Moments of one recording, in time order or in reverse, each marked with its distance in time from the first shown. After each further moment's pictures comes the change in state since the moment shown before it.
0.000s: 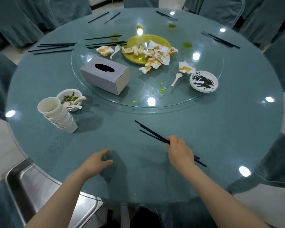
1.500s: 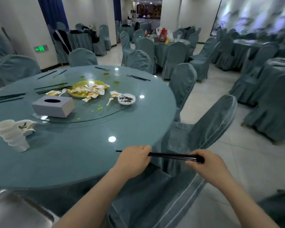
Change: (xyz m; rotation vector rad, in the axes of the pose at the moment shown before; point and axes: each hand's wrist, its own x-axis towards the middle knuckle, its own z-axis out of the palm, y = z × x) left_hand -0.278 0.243 0.171 0.650 0.358 1.072; right_hand -0.405 0.150 -0.193 0.236 0.334 0.249
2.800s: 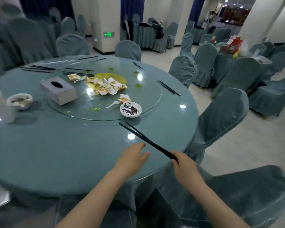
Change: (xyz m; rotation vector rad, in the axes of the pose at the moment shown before) left_hand 0.312 0.026 0.072 -0.588 0.079 -0.828; right_hand 0.363 0.123 -0.022 0.035 -0.346 -0.351
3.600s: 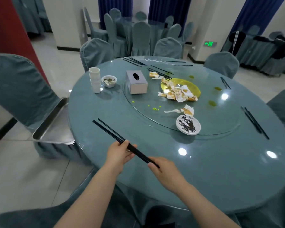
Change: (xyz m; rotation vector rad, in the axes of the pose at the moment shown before) left_hand -0.008 -0.056 -0.030 -1.389 1.015 -0.721; right_hand 0.126 -0.056 0.093 -0.058 -0.614 -0.791
